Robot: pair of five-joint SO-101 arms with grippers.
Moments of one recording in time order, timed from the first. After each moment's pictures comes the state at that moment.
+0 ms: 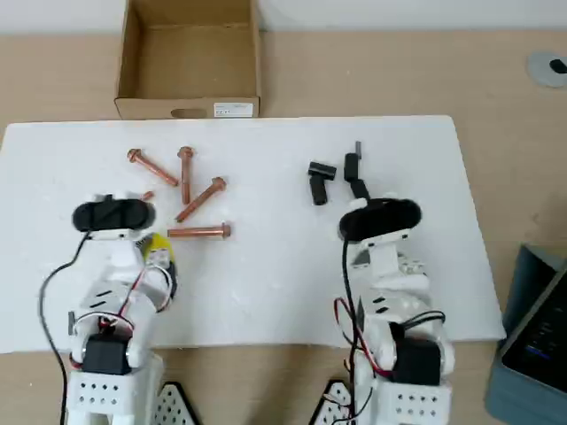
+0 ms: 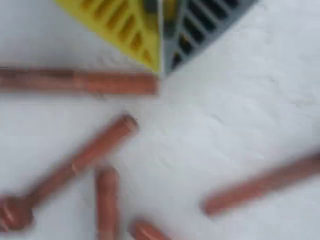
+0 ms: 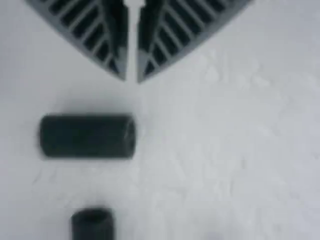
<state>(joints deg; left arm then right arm) -1.1 -103.8 93.2 51.6 -1.0 0.4 -103.3 83.6 69.5 5.8</state>
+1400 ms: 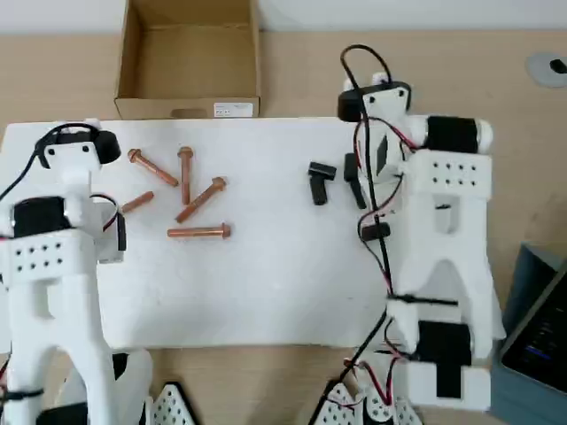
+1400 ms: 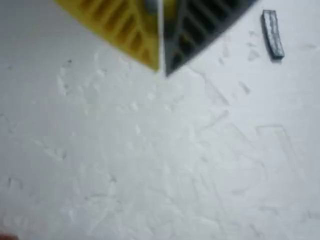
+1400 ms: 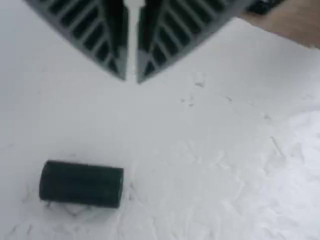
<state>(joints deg) -15.0 -33.1 31.6 87.6 -16.8 0.4 -6.5 -0.1 99.6 14.0</state>
